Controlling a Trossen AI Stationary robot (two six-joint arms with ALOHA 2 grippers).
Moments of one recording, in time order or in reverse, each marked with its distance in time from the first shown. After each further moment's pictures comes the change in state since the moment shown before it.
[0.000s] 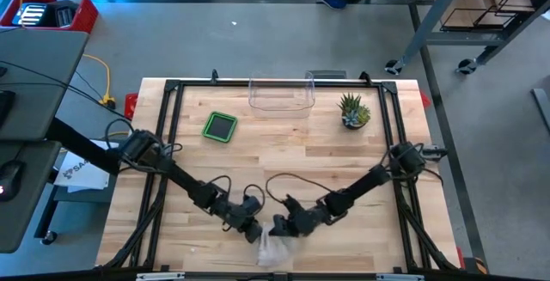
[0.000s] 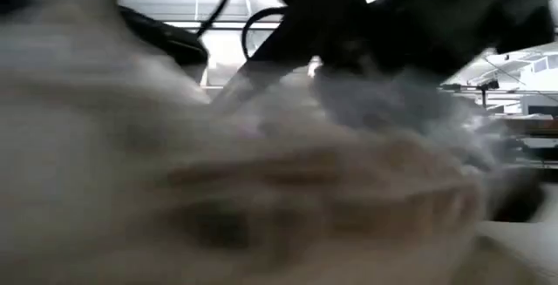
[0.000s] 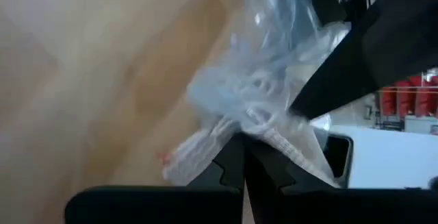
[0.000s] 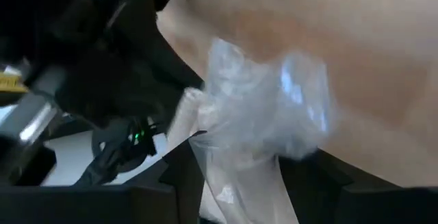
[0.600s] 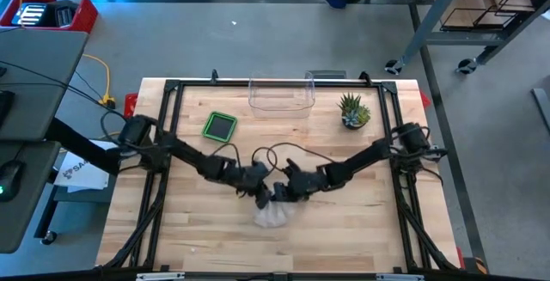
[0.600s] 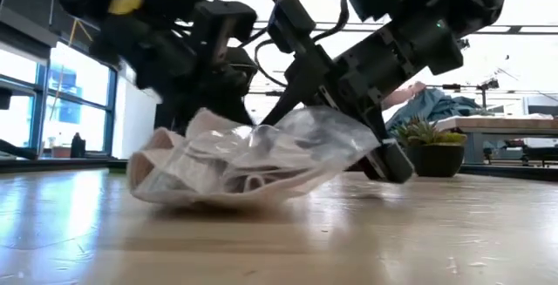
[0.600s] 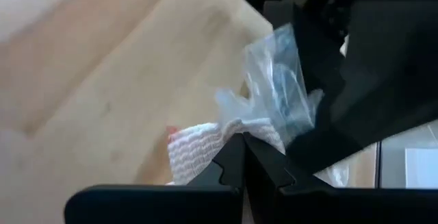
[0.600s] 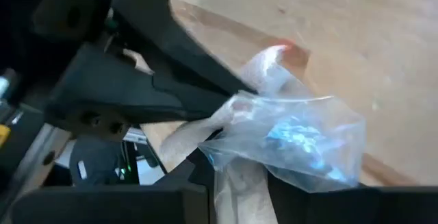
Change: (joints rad) left arm 0.301 -0.099 -0.028 -0.122 0.036 0.414; right arm -0.246 -0.126 -0.148 -0.024 -0.113 -0.254
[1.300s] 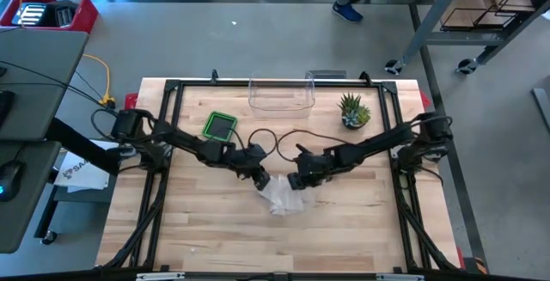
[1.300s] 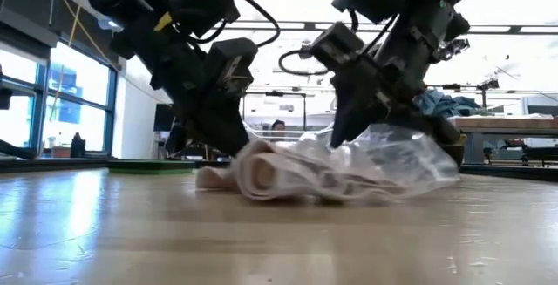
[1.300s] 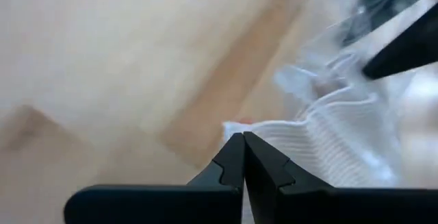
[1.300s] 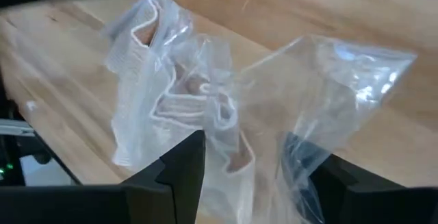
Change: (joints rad) left arm 0.156 -0.088 0.004 -0.237 -0.004 0.124; right arm -0.116 -0.234 -0.025 -0.590 -0.132 -0.225
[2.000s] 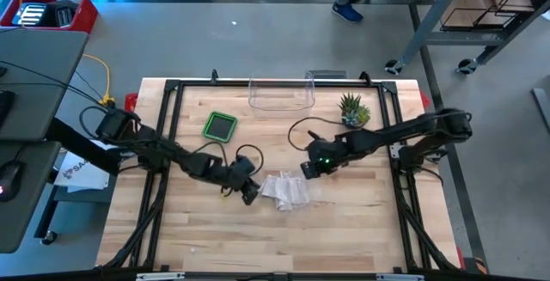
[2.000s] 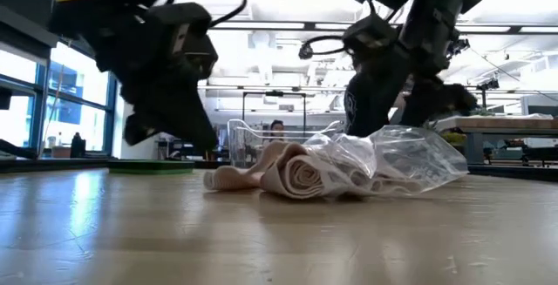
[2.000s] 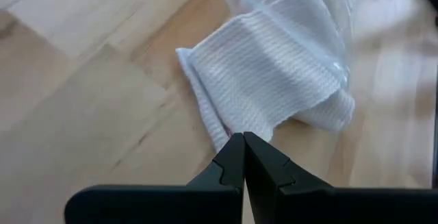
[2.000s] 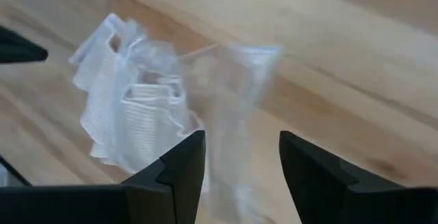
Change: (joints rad) left arm -0.185 -0.121 -0.109 0.016 -0.165 -0.094; right arm -0.075 -0.192 0.000 -0.341 0.034 -0.151
